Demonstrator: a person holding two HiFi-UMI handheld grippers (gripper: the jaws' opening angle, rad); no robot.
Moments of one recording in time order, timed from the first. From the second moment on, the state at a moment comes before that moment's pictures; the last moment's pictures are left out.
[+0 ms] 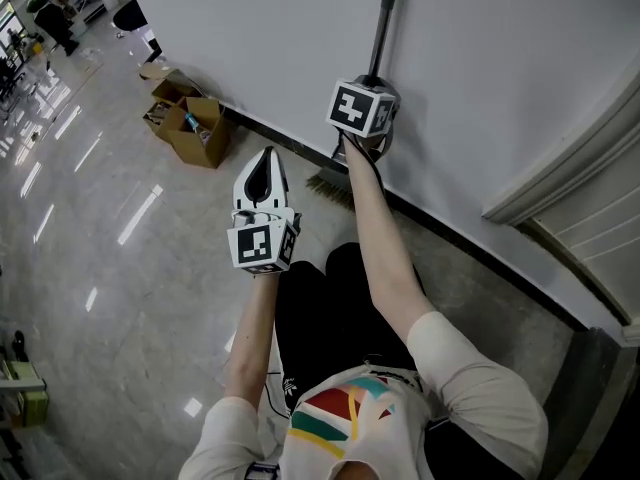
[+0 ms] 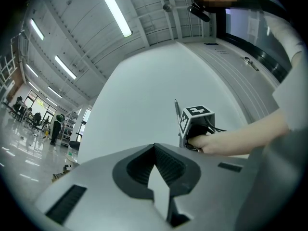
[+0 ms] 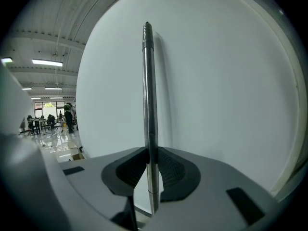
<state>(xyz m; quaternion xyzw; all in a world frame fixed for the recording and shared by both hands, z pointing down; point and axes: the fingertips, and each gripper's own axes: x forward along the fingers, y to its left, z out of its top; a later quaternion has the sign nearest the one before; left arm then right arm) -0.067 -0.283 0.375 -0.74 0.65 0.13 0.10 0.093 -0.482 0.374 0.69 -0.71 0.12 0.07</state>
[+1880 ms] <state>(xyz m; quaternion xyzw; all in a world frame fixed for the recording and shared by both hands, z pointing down) -0.072 -0.290 0.405 -0.75 0.66 0.07 0.09 0.056 -0.496 0.428 0.70 -0.70 0.13 0.07</state>
